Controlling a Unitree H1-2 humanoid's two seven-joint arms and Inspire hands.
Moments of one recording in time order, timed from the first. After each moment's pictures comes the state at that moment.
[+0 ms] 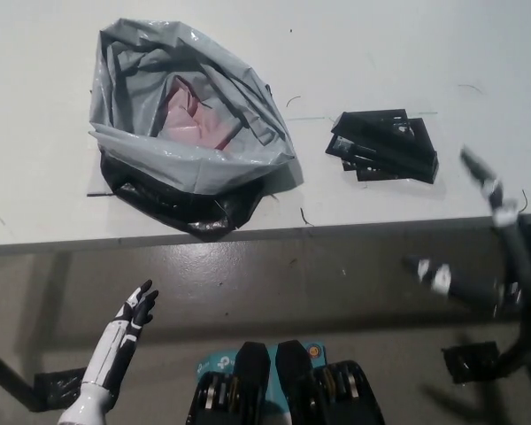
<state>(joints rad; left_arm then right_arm) -0.07 0.19 -0.03 0.26 0.05 -0.21 -0.05 -0.27 -0.24 0.05 -0.23 -0.24 -0.11 0.01</state>
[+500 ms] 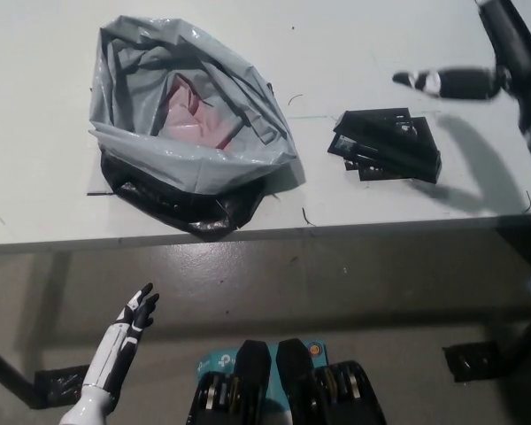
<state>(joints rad) -0.07 0.19 -0.04 0.27 0.05 -0.21 -0.05 -0.86 -0.35 0.12 0.20 -0.24 0.16 0.17</state>
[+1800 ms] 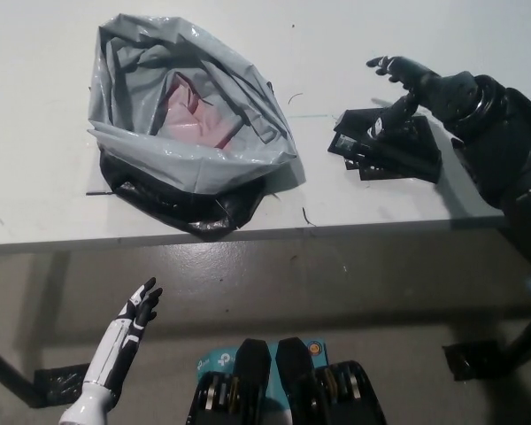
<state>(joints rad) -0.07 0.19 -0.04 0.24 0.05 -0.23 -0.06 -1.22 -0.23 0.40 1.18 -0.34 0.16 0.27</state>
